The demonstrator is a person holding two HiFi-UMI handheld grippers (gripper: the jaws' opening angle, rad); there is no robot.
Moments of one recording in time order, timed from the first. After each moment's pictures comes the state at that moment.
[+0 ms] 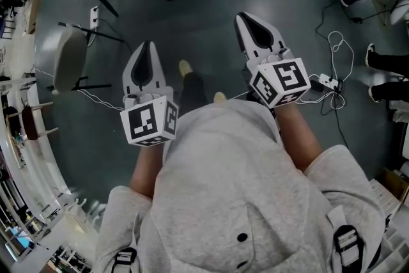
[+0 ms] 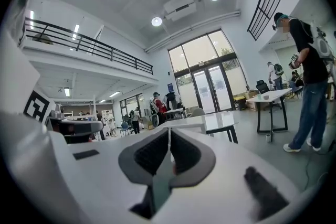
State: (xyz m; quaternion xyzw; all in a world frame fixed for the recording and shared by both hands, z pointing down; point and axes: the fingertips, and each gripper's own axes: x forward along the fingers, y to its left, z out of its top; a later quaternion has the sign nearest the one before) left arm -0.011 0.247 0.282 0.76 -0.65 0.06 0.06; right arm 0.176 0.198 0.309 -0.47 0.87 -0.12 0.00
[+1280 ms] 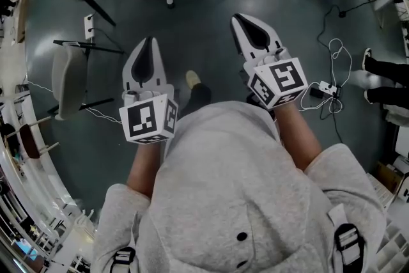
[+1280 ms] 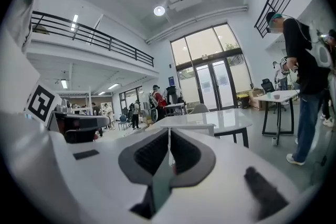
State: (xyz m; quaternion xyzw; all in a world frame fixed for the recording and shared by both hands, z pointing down) left arm -0.103 0.082 0.300 0.78 -0.62 0.06 0.09; right arm 0.068 0.048 0.326 -0.46 0.88 -0.12 -0.04
